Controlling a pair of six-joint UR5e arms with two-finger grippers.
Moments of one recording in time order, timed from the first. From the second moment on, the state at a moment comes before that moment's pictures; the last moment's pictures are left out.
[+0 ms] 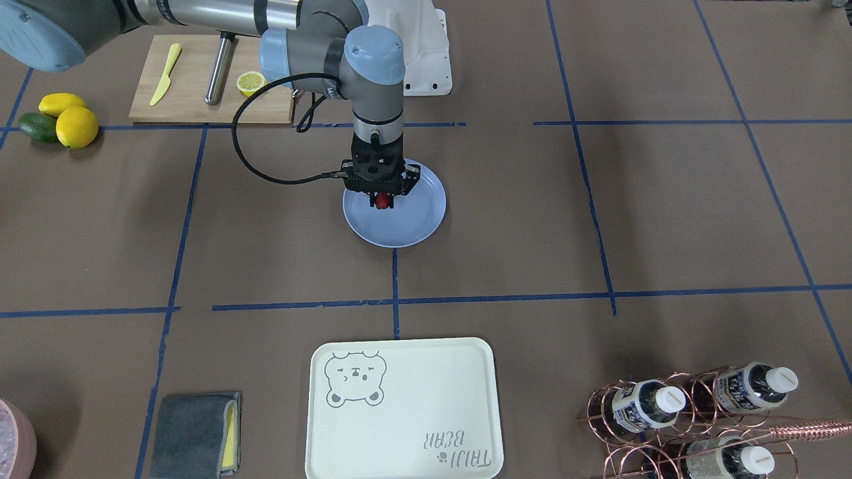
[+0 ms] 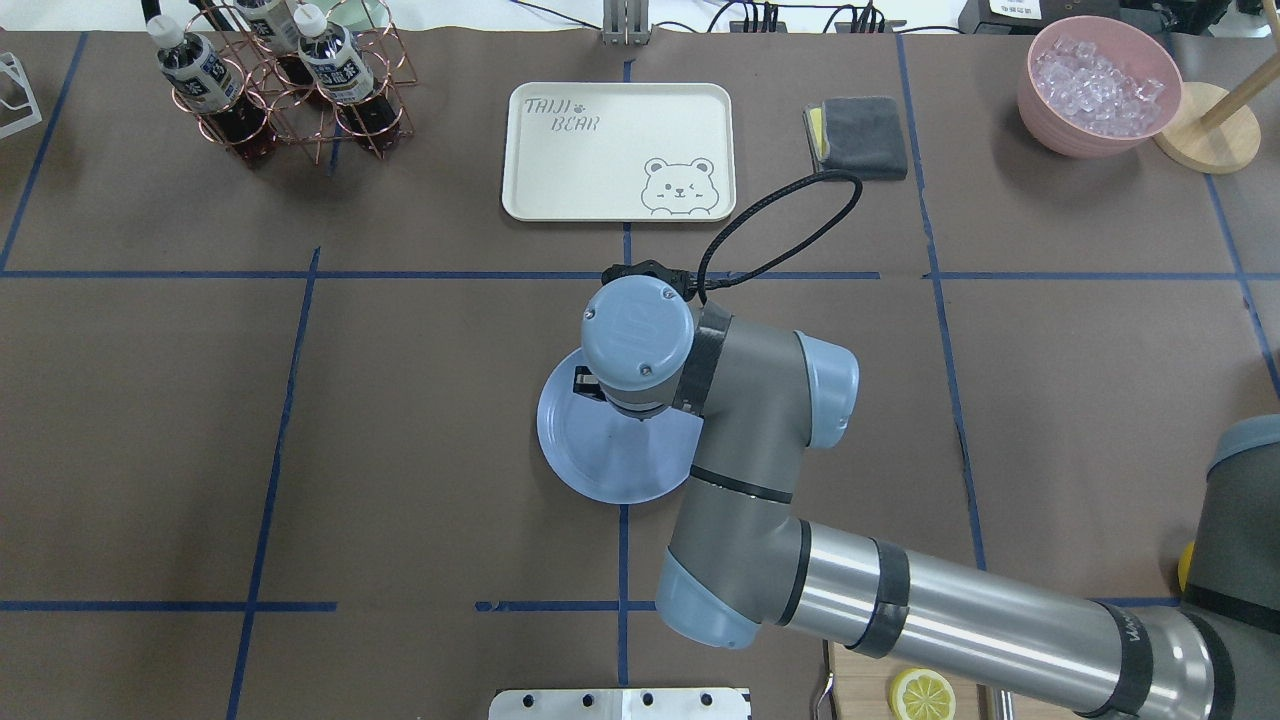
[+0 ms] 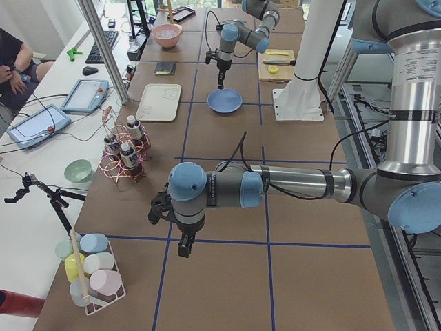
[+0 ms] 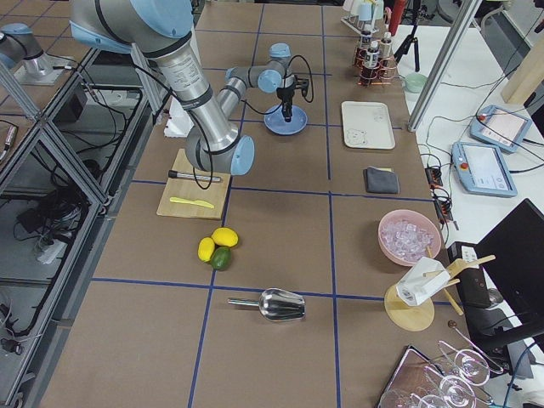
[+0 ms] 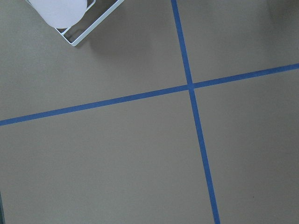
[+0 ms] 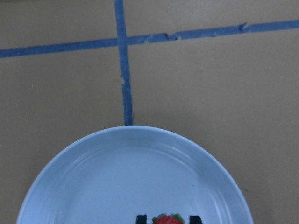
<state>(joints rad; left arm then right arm) -1.69 -1.54 -1.67 -1.50 -2.33 0.28 0.41 -0.77 1.53 -1.59 1.69 1.39</state>
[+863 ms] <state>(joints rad) -1.69 -1.53 -1.68 -1.50 -2.33 0.28 0.38 -0.74 1.49 -1.59 1.68 1.40</state>
